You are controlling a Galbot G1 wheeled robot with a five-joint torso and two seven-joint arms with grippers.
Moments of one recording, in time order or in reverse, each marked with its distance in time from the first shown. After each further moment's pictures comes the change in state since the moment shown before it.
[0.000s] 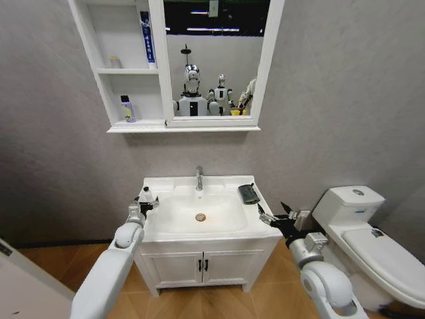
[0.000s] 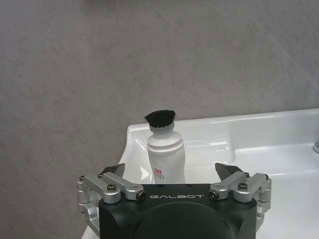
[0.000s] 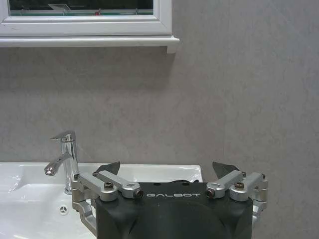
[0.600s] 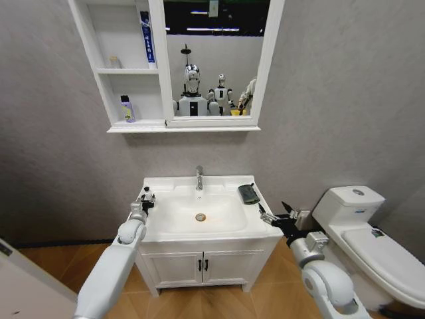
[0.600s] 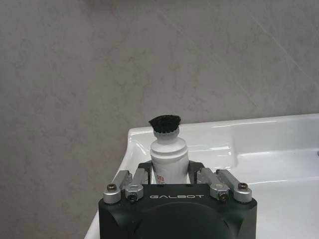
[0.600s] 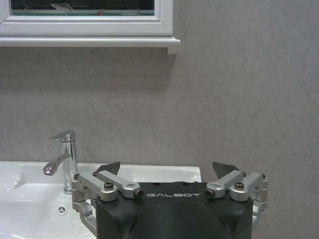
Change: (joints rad) left arm -0.022 -0.004 0.003 0.017 -0.003 -0.006 -0.003; right arm 0.005 -0.022 0.001 -0.006 0.009 0.005 0.001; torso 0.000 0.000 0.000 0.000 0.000
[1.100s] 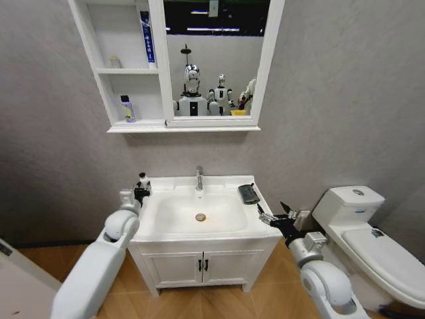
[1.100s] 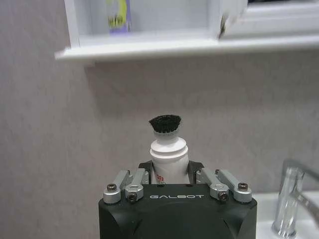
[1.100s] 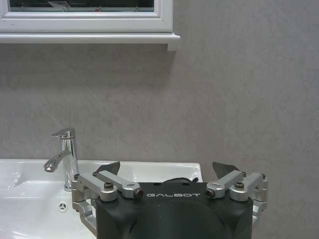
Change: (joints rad) left arm -0.027 0.233 -0.047 -0.575 -0.402 0.354 -0.282; right arm -0.010 0.026 -0.007 -0.001 -0.023 -0.001 0.001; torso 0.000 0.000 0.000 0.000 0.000
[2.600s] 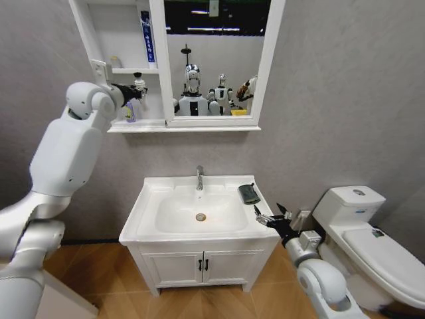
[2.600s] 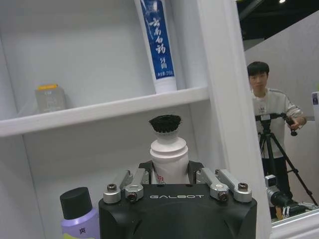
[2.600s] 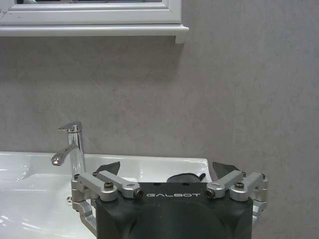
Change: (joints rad) left arm -1.071 -0.054 0.416 0.769 0.035 0.083 0.391; right arm 0.025 -0.044 -0.019 -0.015 0.030 -0.022 -0.004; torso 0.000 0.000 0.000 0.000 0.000
